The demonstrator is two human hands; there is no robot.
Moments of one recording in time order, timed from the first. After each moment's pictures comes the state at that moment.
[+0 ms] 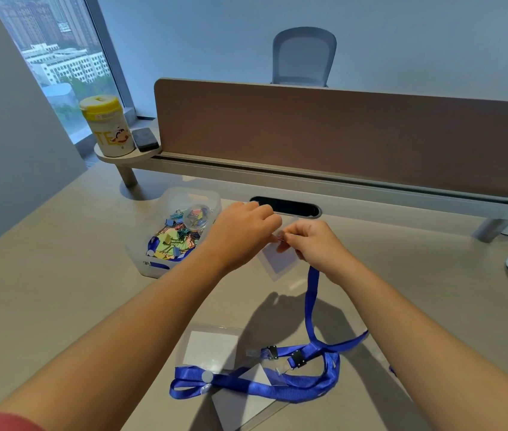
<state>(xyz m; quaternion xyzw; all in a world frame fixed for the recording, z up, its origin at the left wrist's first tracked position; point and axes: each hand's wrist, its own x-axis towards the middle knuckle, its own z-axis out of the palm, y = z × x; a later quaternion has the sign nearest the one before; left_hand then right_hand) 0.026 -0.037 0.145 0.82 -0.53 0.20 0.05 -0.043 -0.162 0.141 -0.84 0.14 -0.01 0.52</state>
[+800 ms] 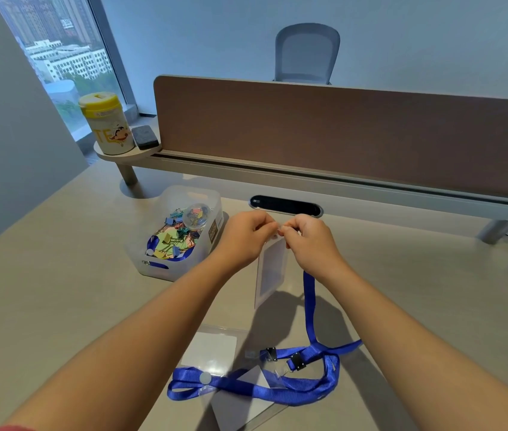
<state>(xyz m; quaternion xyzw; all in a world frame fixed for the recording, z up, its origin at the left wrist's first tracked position) 0.021 -0.053 0.136 0.85 -0.28 -0.06 0.44 -0.034 -0.158 0.131 -0.87 0.13 -0.10 0.46</state>
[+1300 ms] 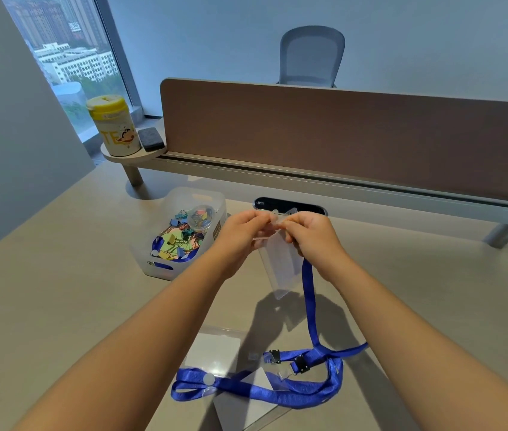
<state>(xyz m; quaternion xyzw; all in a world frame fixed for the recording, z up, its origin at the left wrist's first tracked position) 0.024 -0.045 0.138 0.70 -0.15 -0.24 0.66 -0.026 -0.159 0.137 -0.81 0.15 -0.08 0.56</state>
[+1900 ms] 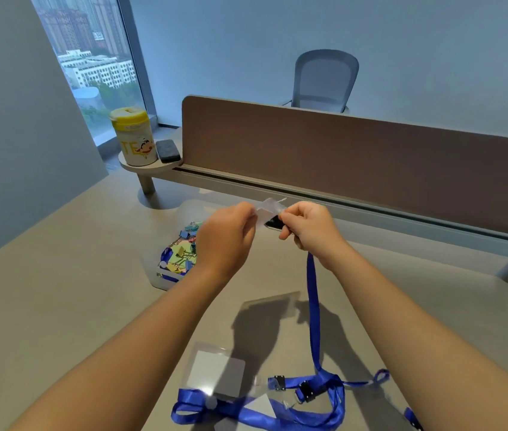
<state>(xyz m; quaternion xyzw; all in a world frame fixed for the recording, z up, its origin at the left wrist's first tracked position) 0.044 -0.018 0.147 0.88 -0.26 0.25 0.32 0.011 -0.152 0.170 -0.82 0.14 -0.05 0.55</state>
